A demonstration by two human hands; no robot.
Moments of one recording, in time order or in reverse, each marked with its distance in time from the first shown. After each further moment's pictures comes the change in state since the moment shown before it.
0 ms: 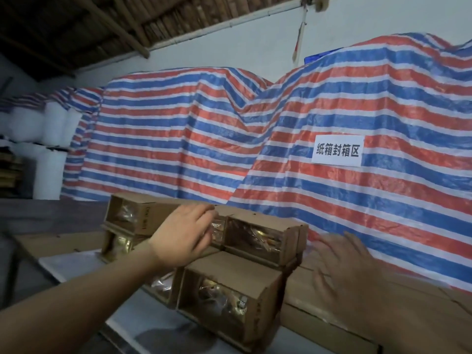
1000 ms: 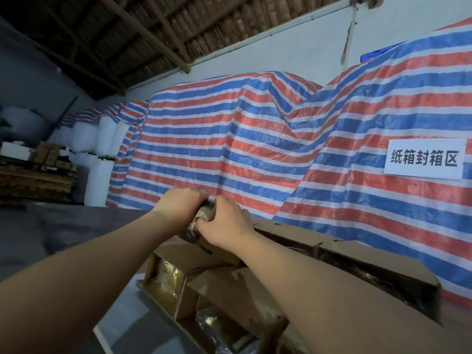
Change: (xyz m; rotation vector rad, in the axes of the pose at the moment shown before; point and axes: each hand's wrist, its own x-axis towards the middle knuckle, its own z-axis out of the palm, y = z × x) left_hand 0.002 -0.231 0.071 0.238 -0.326 -0.341; right_hand 0.274 -0.243 0.219 0.713 -0.417 0.270
